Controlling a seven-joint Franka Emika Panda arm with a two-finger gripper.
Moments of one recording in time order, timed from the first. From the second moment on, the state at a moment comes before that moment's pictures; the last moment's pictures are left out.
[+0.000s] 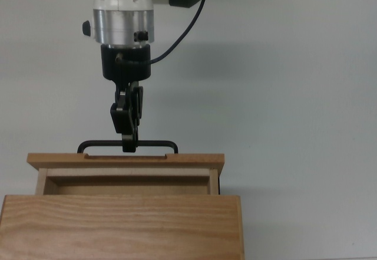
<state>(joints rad) -0.04 0.35 0.07 -1.59 -0.02 2.73 1.62</state>
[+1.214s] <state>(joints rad) -0.05 0.20 0.07 -1.69 -0.02 2.41 1.58</state>
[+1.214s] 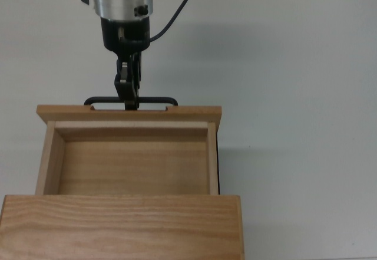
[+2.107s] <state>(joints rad) -0.05 0.08 0.07 -1.68 -0.02 2.00 1.52</state>
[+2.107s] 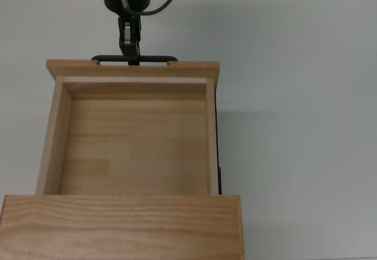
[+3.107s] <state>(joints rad) -0.07 0.06 0.07 -1.59 -0.02 1.76 1.30</state>
